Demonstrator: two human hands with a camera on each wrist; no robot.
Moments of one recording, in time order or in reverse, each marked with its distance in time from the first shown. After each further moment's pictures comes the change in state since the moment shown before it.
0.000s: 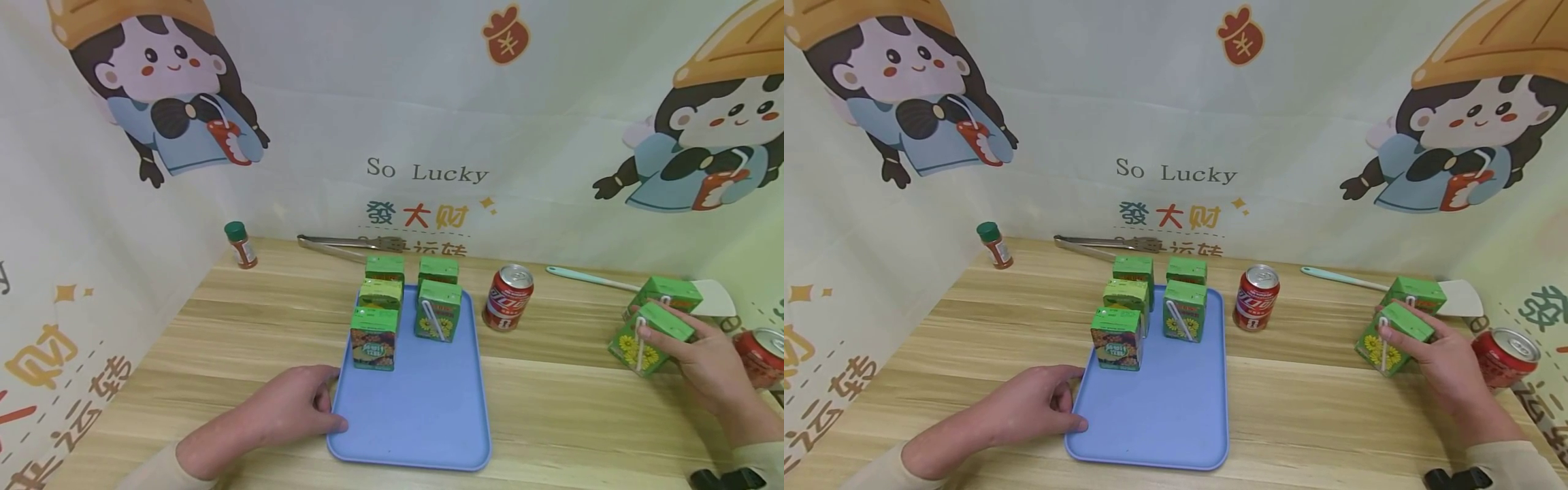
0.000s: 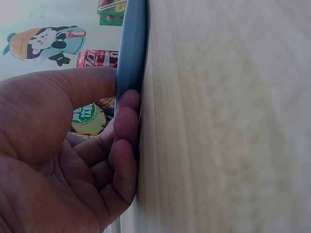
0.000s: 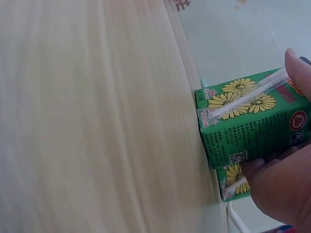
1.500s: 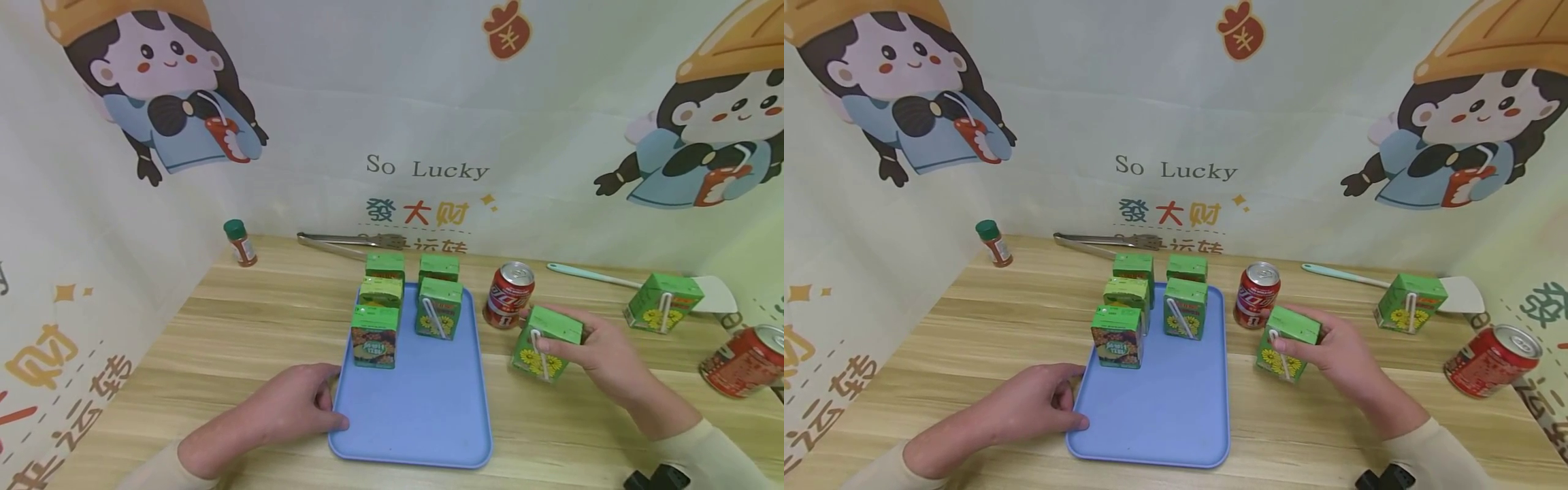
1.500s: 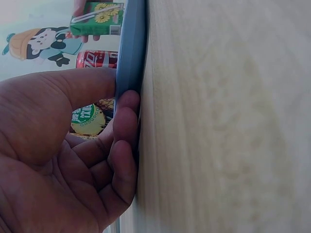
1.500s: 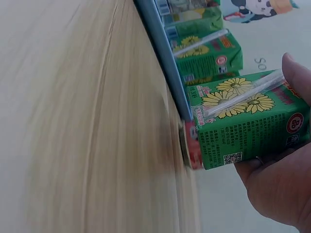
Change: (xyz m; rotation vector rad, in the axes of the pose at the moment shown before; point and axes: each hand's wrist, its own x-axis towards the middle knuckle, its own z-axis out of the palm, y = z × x) left_hand -0.001 0.000 -0.001 0.005 -0.003 0.013; right_hand -0.013 -0.052 0.132 -0.172 -0.309 -0.081
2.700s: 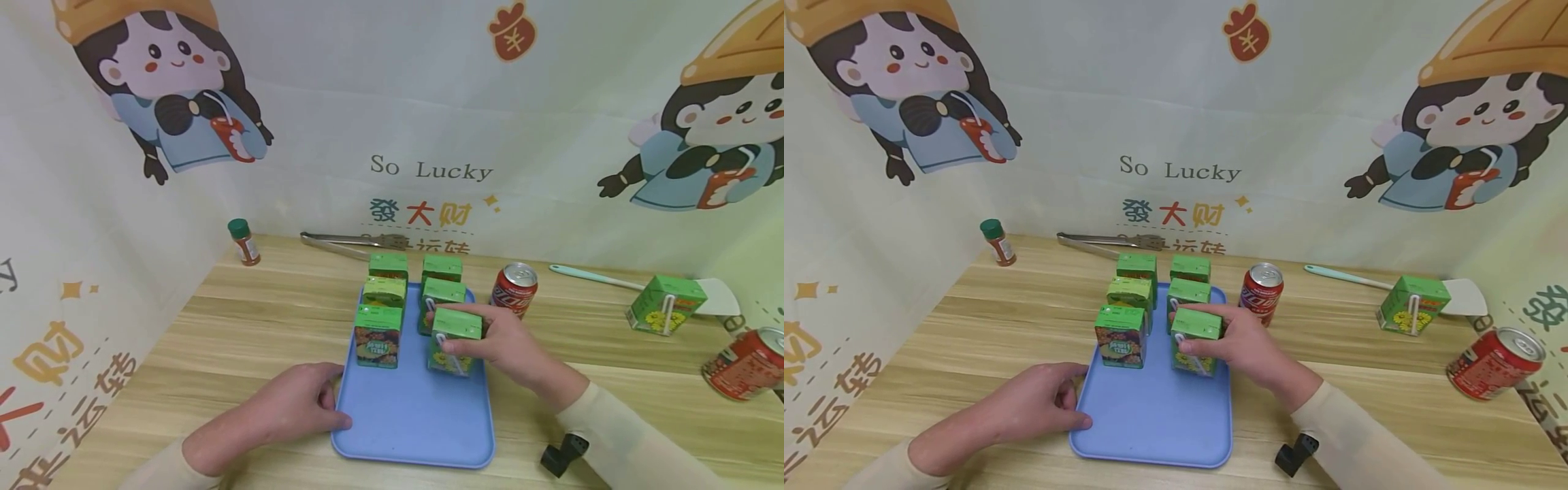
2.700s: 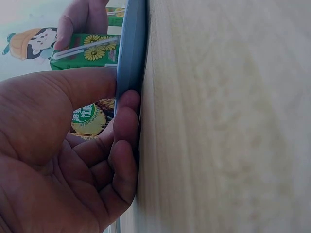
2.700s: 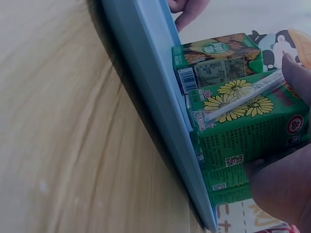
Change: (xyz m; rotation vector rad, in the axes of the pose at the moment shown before) left_hand -0.002 0.001 0.000 -0.004 0.012 0.000; right_hand 0.061 -0.027 0.099 0.099 -0.236 -0.026
